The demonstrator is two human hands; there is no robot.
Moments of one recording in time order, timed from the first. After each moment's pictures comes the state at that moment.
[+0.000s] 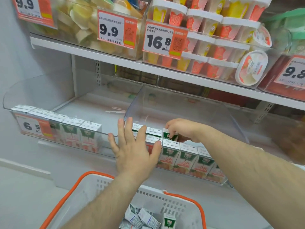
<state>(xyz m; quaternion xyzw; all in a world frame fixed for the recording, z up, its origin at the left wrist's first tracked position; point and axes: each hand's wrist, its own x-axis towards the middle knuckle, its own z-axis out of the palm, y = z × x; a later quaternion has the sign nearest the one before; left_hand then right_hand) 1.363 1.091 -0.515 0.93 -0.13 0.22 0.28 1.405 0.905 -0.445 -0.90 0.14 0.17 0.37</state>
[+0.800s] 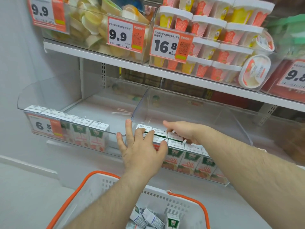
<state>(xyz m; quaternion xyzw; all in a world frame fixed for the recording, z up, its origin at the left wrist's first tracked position) 1.355 1.095 -0.497 0.95 -0.13 0.13 0.26 1.393 0.933 -0.432 -0.89 0.20 0.20 0.35</state>
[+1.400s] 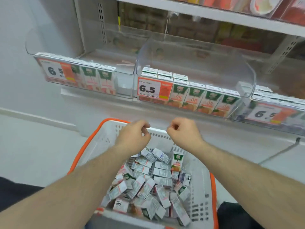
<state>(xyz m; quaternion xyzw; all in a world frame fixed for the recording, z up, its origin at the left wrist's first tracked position) 1.304 1.170 -0.607 0.90 -0.22 -0.04 0.37 1.244 0.993 -0.569 -0.94 0.11 -0.07 0.30</state>
